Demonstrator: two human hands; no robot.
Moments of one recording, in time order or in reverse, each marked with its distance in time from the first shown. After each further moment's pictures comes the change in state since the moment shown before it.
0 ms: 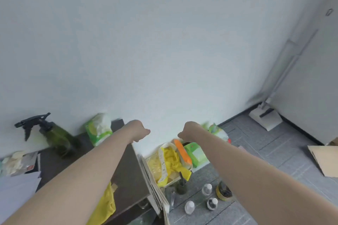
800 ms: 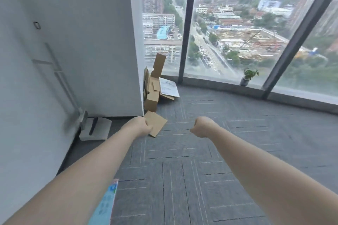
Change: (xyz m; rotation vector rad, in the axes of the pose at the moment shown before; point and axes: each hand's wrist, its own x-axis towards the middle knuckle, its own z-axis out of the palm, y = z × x) left_hand -0.179 0.677 0.461 0.655 -0.307 1.113; right_hand -0.286 0.731 -0.098 0.502 0.371 1.010
